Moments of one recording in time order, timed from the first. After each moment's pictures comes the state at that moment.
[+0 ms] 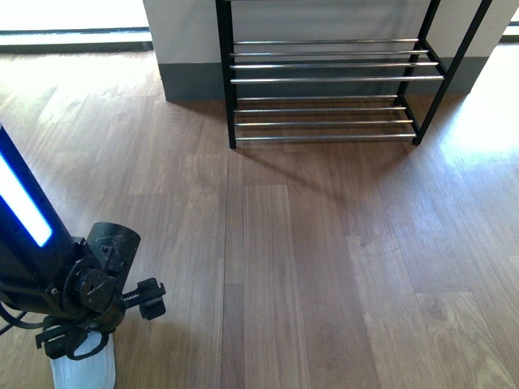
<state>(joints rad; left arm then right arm) -0.15 2.92 1.28 0.32 -0.26 -0.60 -0.13 1.21 0.40 0.62 -0.25 0.06</state>
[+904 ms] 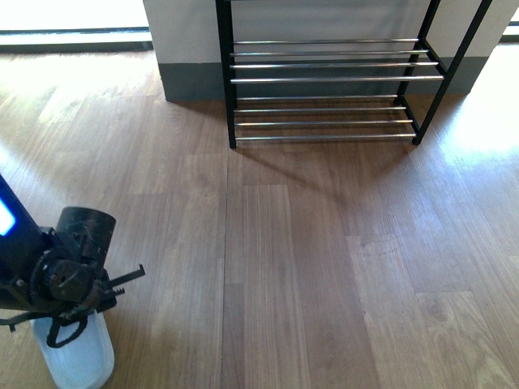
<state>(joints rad) -0.10 2.71 1.09 0.52 -0.35 -0.47 -0.13 1.21 0.40 0.62 -0.25 0.06</state>
